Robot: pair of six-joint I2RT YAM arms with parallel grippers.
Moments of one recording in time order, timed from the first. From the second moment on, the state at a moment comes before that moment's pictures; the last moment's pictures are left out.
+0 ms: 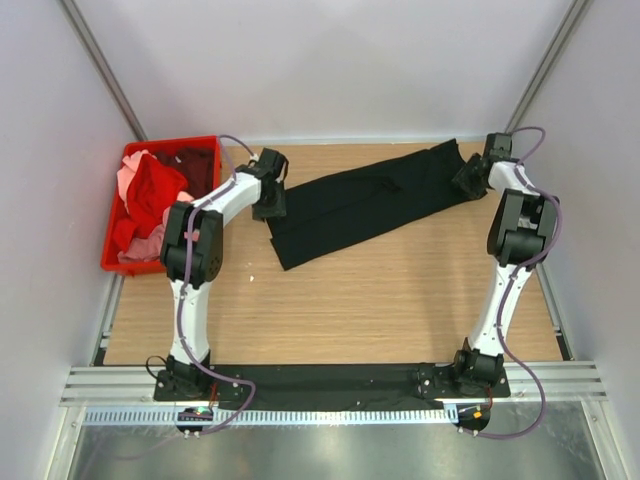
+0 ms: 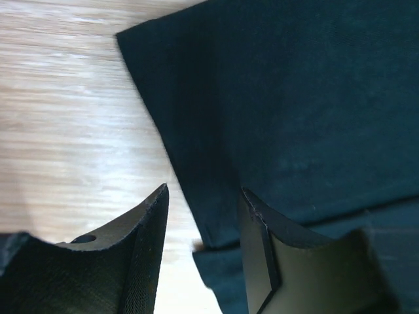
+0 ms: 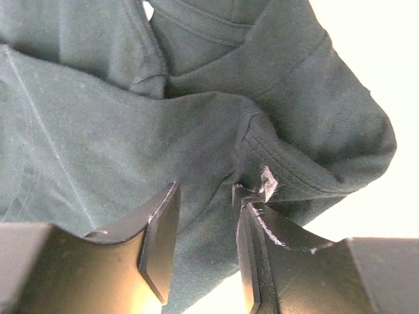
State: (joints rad) left arm -0.35 2.15 1.69 -0.68 -0.16 -0.39; right arm -0.22 2.28 1.79 -0.45 -0.12 0.49
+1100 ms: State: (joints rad) left arm -0.43 1.84 1.23 -0.66 -0.17 -0.64; right arm -0.18 1.54 1.20 -0.60 -0.14 0.52
